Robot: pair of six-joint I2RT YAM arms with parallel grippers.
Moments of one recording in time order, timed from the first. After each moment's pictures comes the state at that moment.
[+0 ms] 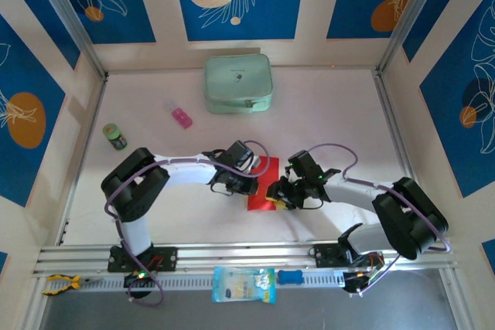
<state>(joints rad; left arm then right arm) -0.86 1.81 0.97 -0.27 0.35 -0.57 0.59 1.35 0.47 -0.21 -0.52 1.03</state>
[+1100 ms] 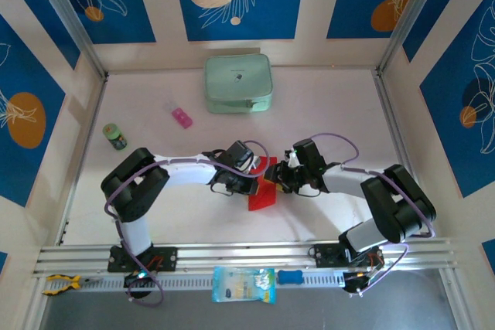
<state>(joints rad) -0.86 1.81 0.97 -0.27 0.35 -0.57 0.47 1.47 0.51 0.04 -0.59 0.98</state>
